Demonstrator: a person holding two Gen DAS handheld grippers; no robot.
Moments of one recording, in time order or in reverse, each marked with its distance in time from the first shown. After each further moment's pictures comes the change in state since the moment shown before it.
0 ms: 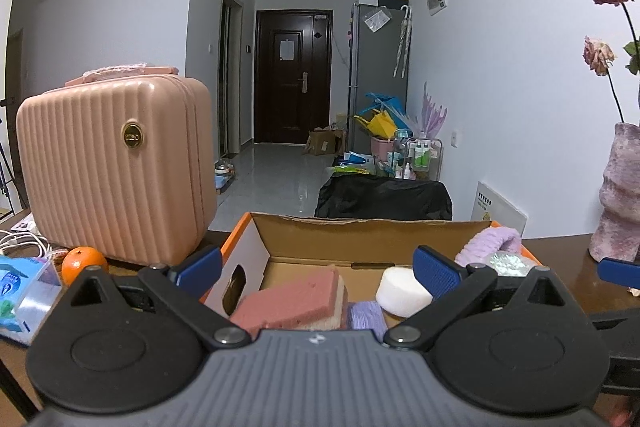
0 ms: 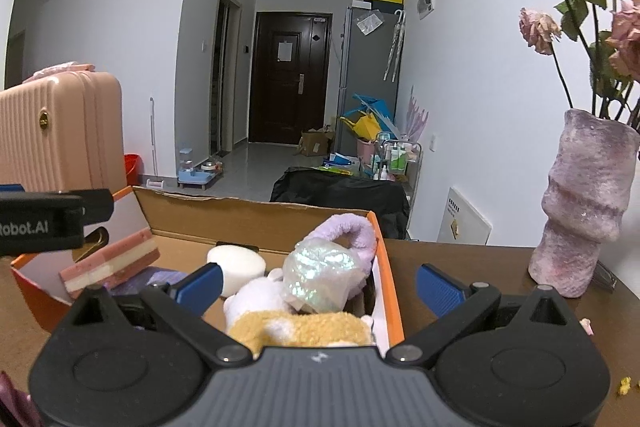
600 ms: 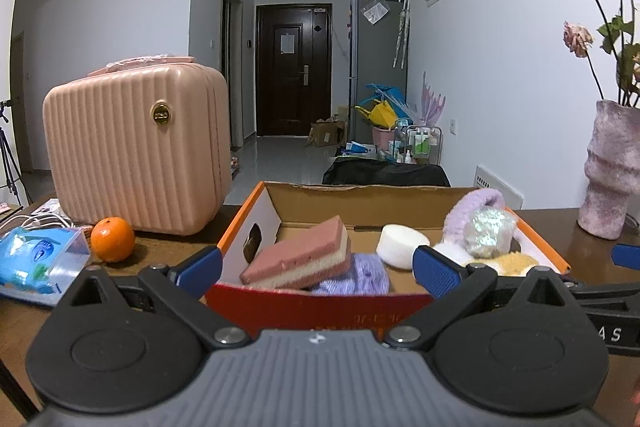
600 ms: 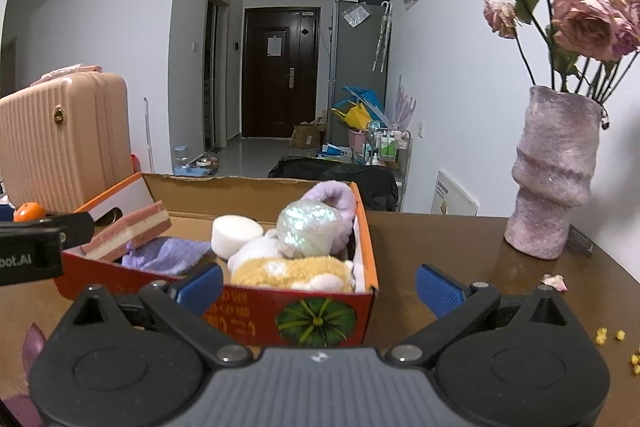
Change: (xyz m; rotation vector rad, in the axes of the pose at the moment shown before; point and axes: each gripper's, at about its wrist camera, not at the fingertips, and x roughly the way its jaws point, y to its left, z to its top) left arm -0.054 0.003 -0.029 0.022 0.022 0.011; right arm -0.052 -0.009 -0.025 0.040 0.023 -0.015
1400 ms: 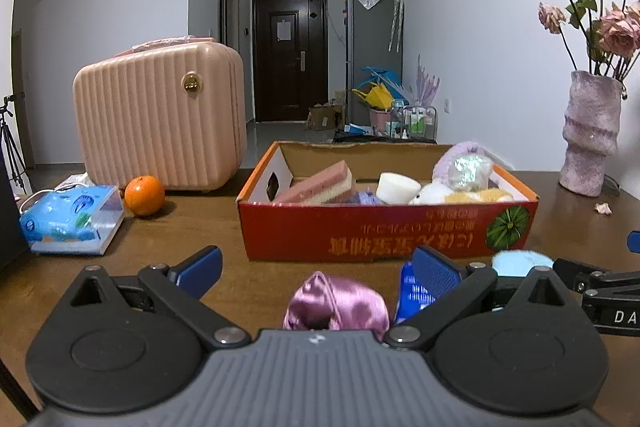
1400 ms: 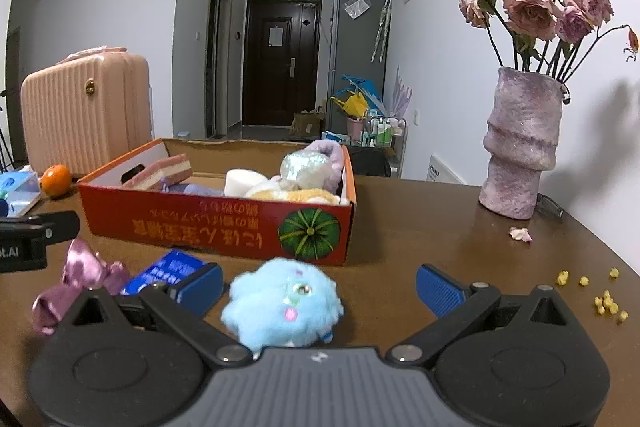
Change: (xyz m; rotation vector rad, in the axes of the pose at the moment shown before) left arm -0.069 0.016 -0.043 0.023 0.048 -0.008; right arm -0.077 -0.005 -0.049 -0.015 0.031 -0.005
